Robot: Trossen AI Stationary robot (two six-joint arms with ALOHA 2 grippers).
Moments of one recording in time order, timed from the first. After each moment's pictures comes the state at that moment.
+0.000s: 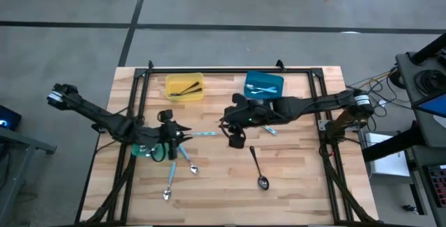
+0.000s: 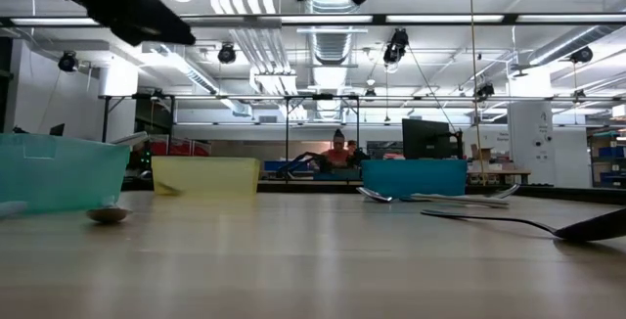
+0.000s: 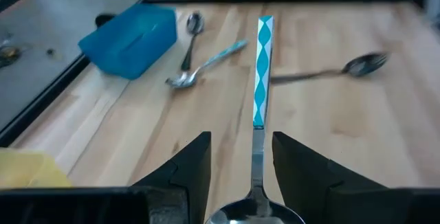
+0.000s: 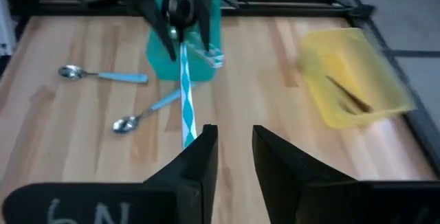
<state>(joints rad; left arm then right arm) -0.42 0.92 0.56 -0.17 -0.59 -0.24 0.09 1.66 1.54 -0.50 0.15 0.05</state>
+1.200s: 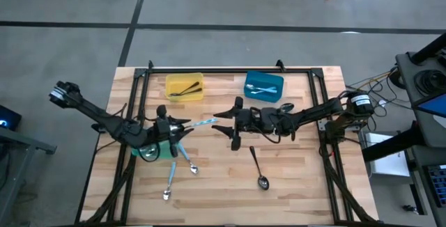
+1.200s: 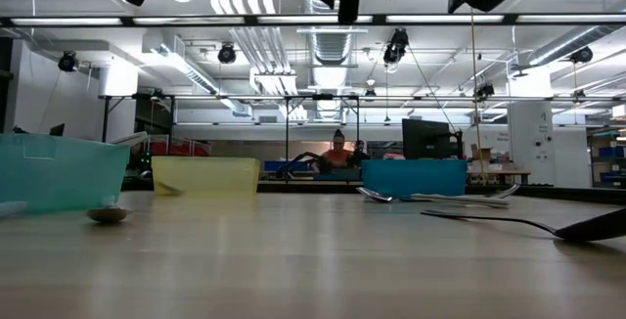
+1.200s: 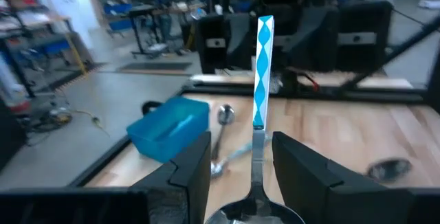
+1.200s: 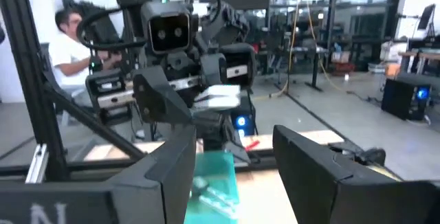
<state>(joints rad) -0.49 0.91 0.55 0.21 -0.85 -0.04 0.09 1.65 0.94 0.85 0.15 0.00</state>
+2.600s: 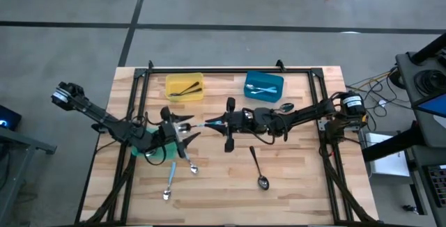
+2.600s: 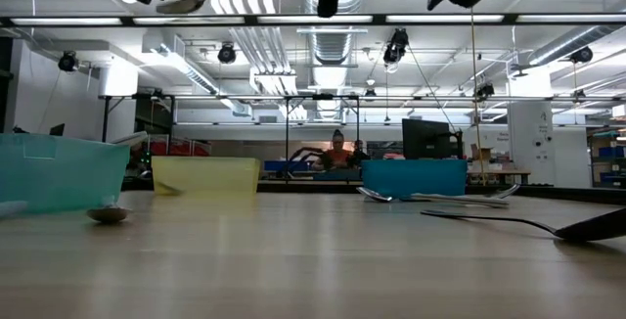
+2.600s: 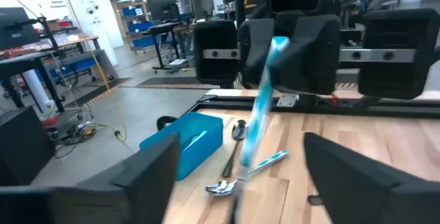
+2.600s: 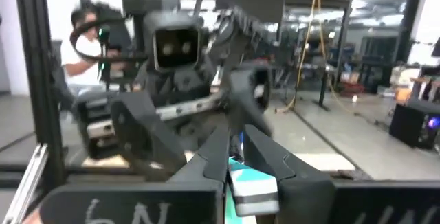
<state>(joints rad) -0.49 1.05 0.55 0.43 -0.92 0.06 0.09 1.74 1.05 0.86 0.09 -0.08</state>
